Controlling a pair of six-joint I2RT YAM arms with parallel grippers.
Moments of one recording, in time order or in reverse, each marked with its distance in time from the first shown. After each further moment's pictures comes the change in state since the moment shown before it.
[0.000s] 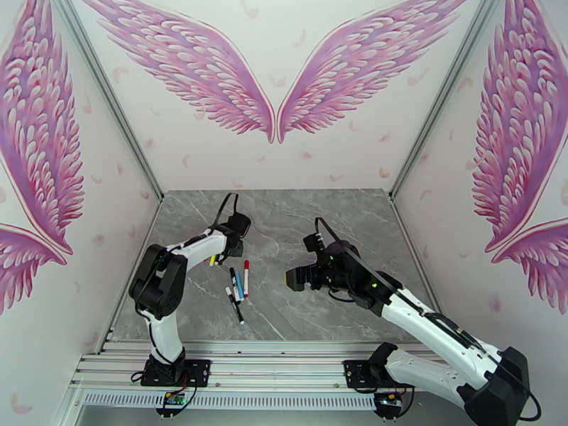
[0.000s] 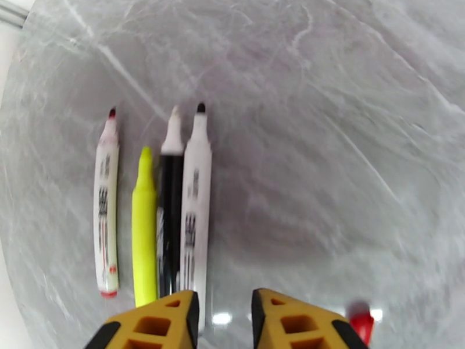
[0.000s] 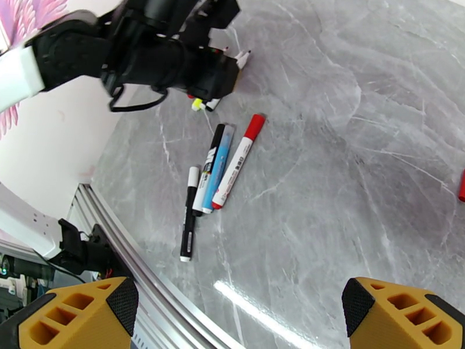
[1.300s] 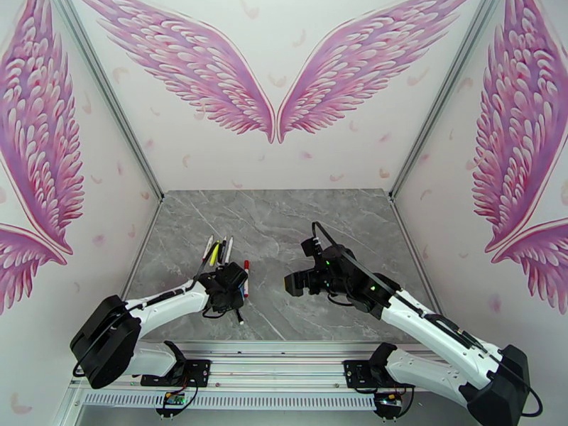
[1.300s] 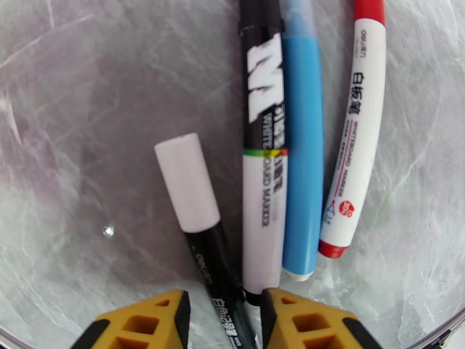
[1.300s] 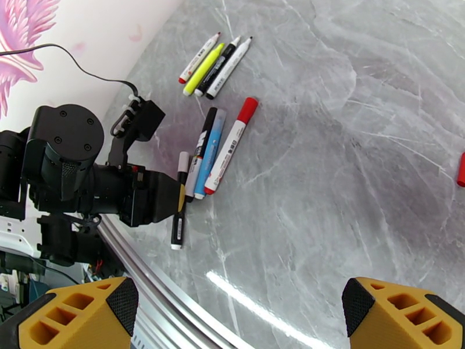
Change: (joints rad) left arm -0.261 -0.431 -0.558 0.017 0.262 -0.616; right arm 0.044 -0.004 -0.001 -0.038 0.064 0.014
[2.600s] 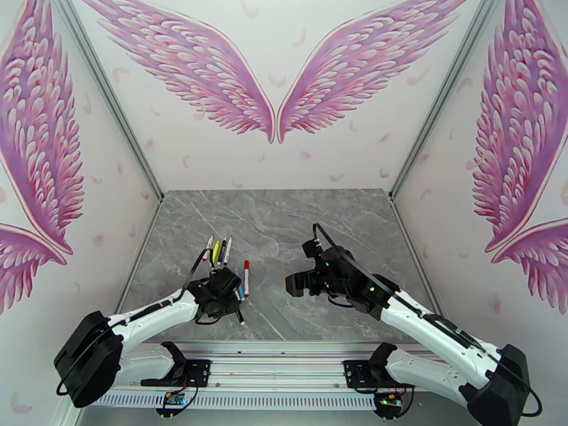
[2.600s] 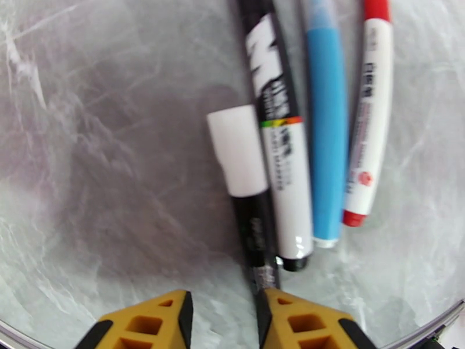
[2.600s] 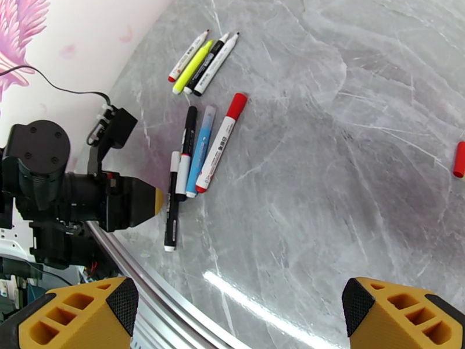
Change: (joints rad) left arm 0.000 -0.157 -0.081 0.001 0.022 -0.041; right arm 0.000 -0.001 -0.027 0.002 0.015 0.016
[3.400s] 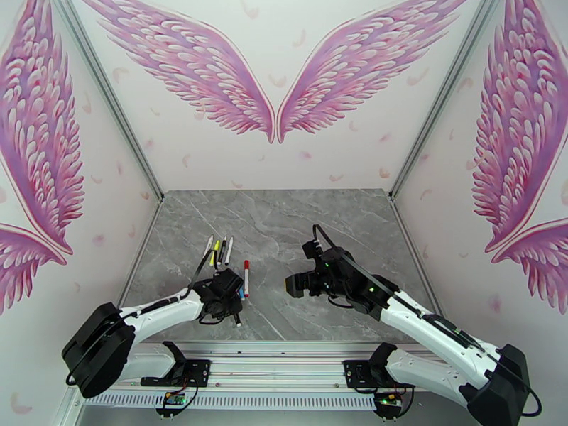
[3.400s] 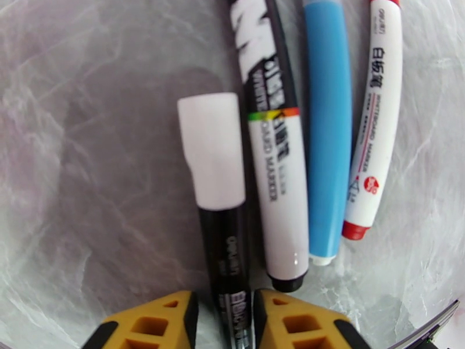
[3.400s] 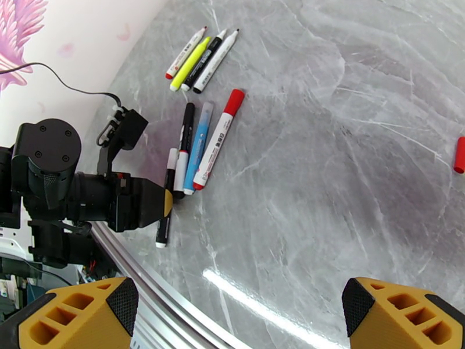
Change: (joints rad) left arm 0.003 0.093 -0.028 0.097 0.035 -0.006; right arm 0.000 0.000 -0.003 0.001 0.000 0.003
